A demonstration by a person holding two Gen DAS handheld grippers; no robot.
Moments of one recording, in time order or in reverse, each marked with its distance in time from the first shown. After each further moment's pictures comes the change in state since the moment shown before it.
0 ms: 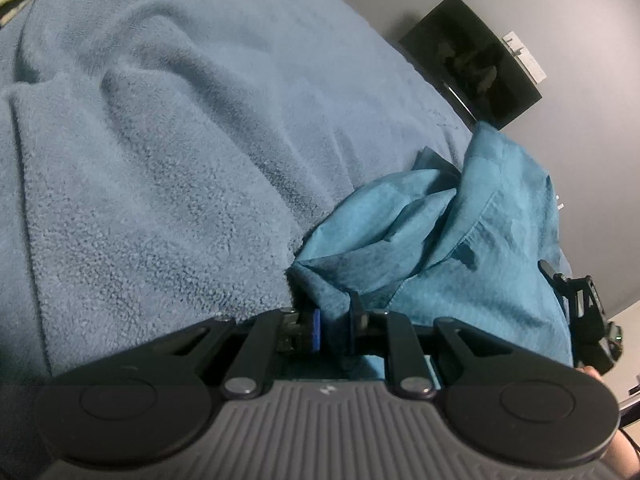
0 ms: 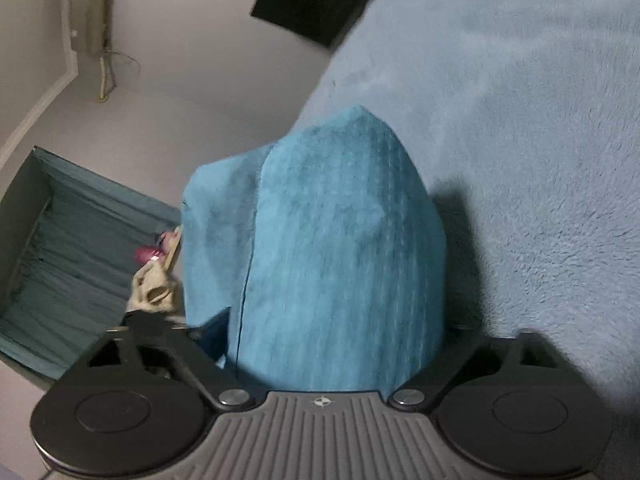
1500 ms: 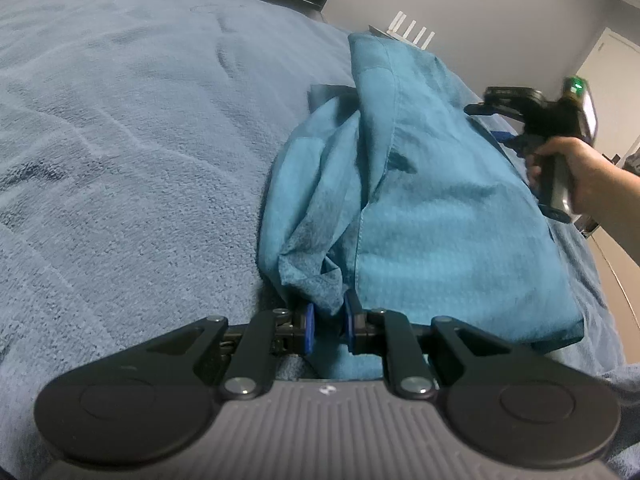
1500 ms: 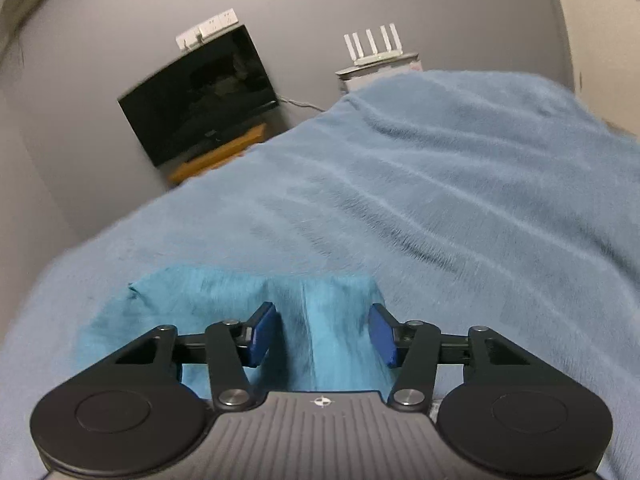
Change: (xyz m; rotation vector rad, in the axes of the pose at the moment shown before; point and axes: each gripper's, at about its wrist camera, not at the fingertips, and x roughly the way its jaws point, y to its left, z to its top) left arm 0.060 -0.160 -0.099 0.545 0.236 -0.206; right arm -0.183 0.030 0.068 -0.318 -0.396 -0.754
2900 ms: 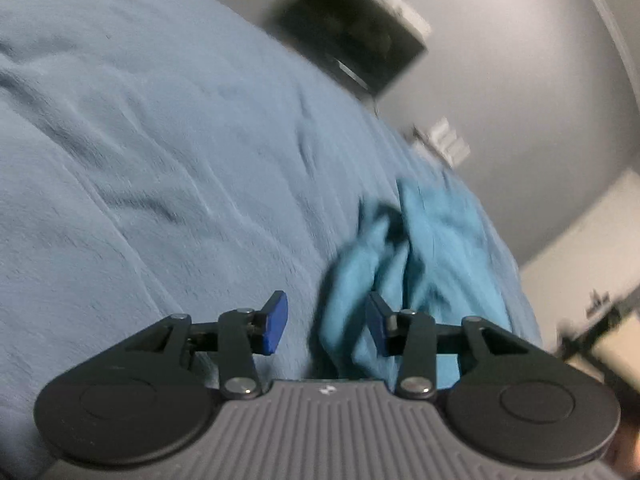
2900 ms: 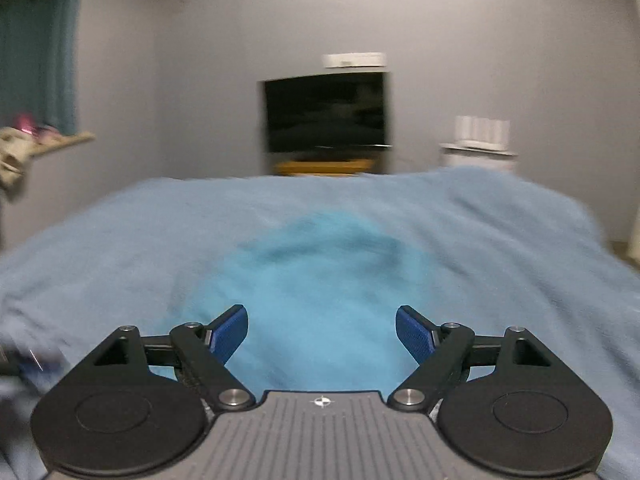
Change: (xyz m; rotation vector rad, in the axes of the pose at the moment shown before) left arm -0.088 0.062 0.003 -0.326 -0.272 -0.020; right arm -0.203 0.034 -0.119 -0.411 -0.125 0.151
